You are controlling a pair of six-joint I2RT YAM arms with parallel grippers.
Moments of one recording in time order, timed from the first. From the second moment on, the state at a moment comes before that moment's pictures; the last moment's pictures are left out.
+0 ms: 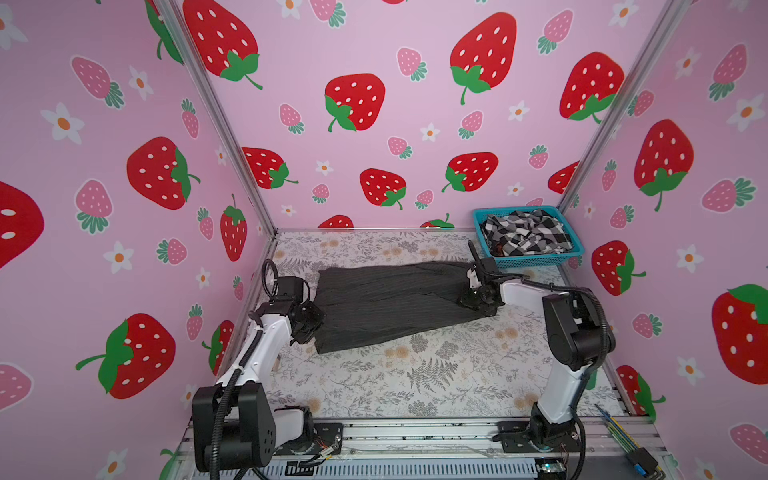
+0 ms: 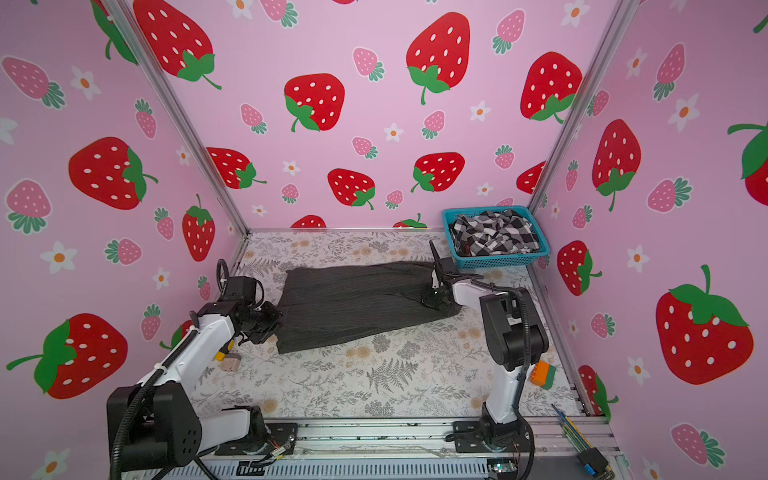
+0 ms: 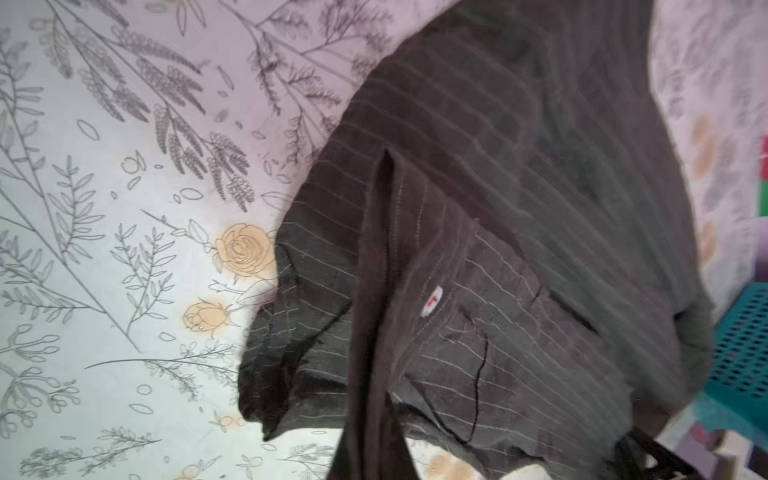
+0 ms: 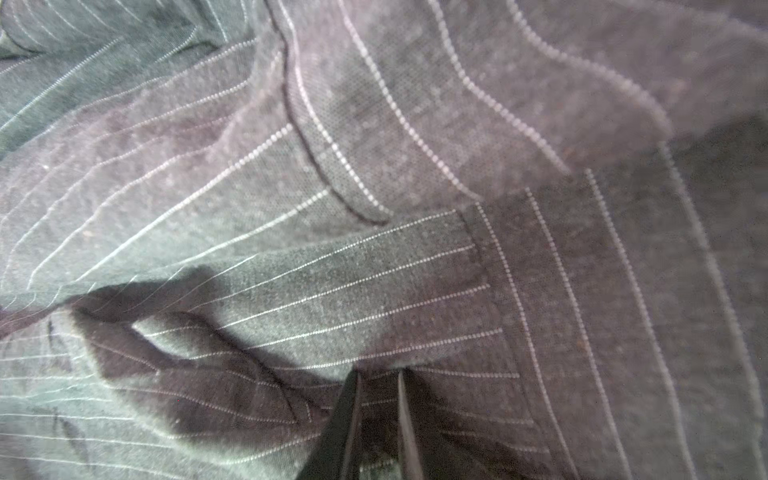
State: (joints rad) left arm 0.08 1.28 0.81 -0.74 0.18 -0.80; right arm 0.38 1.88 1.11 -0.32 -0.24 0.48
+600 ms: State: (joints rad) left arm -0.06 1.38 1.09 -0.83 0.11 -0.82; right arm 0.50 1.84 1.22 -0.37 -0.17 0.43
